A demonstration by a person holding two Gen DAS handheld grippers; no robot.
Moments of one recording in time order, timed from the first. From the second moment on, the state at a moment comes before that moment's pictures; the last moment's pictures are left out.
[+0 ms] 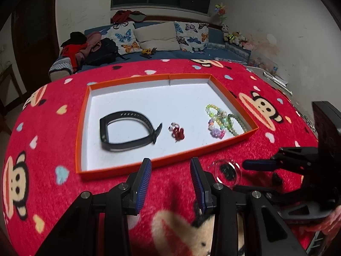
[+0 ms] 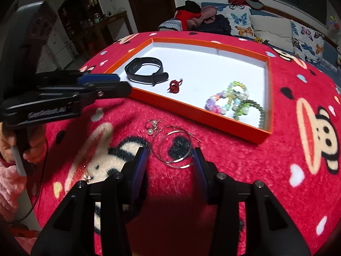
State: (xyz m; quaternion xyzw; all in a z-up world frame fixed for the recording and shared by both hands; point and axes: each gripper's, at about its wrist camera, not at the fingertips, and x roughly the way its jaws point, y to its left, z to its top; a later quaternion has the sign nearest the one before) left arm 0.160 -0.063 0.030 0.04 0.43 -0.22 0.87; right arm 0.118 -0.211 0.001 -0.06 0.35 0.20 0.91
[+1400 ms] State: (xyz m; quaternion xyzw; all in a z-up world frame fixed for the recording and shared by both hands) left arm 0.140 -0.105 -0.001 0.09 0.44 -0.28 0.85; right arm 0.117 -0.220 0.002 -0.06 0.35 0.18 0.92
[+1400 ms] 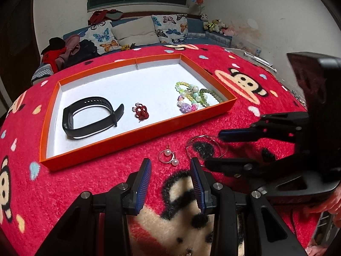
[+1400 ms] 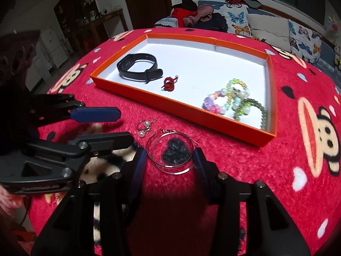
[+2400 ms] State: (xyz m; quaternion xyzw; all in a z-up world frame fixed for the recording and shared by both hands) left arm 0.132 -0.123 -0.017 0.12 0.43 -0.28 0.85; right arm 0.111 -0.255 -0.002 -0.02 0.35 0.18 0.92
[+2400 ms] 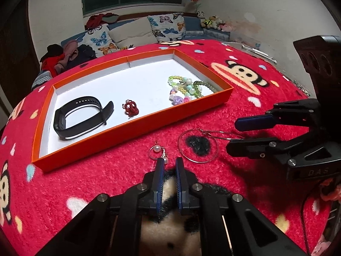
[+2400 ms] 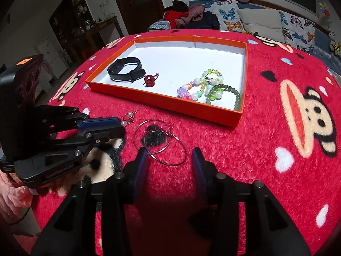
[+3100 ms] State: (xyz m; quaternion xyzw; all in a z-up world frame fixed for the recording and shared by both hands) left arm 0.140 -0.124 -0.021 0.11 0.43 -0.28 0.85; right arm 0.110 -0.254 -0.009 -0.03 0.36 0.19 0.91
